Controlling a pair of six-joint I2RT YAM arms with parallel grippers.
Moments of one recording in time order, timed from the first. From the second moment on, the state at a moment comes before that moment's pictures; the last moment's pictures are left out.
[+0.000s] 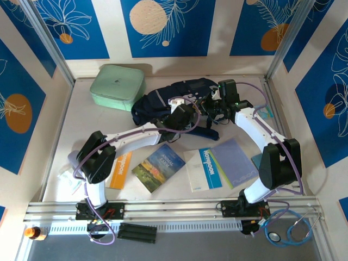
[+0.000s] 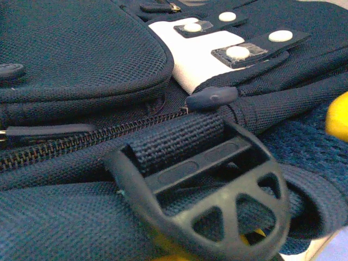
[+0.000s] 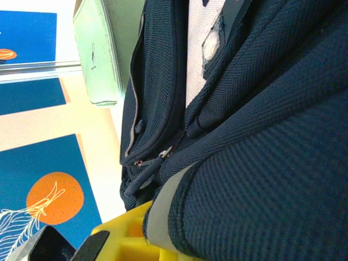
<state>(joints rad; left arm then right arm) -0.89 1.85 1.40 -0.26 -0.41 -0.70 0.27 1.56 1.23 -0.40 -0.57 1.07</state>
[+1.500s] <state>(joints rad) -0.69 1.81 1.39 -0.60 0.21 -0.36 0.20 1.38 1.00 -0.44 -0.22 0.89</state>
